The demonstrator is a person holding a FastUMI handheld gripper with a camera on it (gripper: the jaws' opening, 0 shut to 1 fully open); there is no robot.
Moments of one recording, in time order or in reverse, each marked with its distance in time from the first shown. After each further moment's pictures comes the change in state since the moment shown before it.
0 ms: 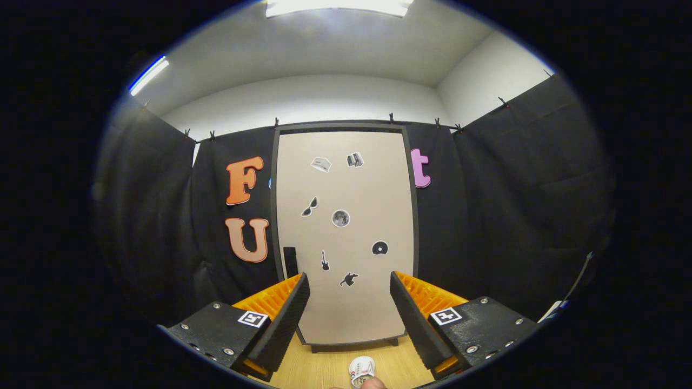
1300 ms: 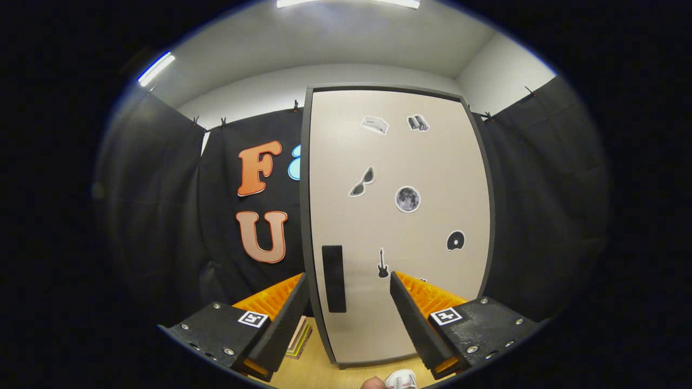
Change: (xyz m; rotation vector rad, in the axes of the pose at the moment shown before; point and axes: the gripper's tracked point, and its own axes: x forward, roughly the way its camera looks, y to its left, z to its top) arm 0.143 0.110 -0.053 0.009 0.017 0.082
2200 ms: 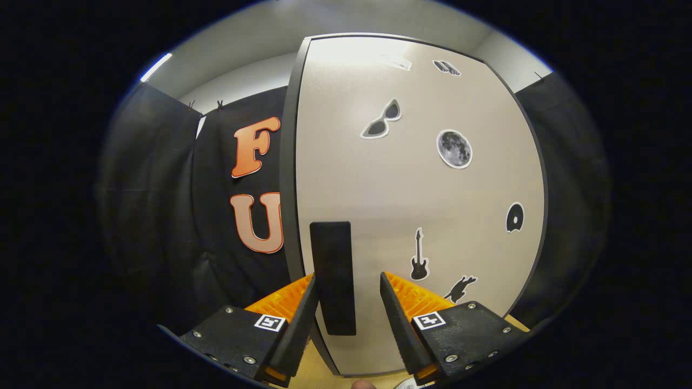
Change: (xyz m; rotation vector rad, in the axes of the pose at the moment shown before) arm 0.099 0.015 -0.059 0.018 0.075 0.038
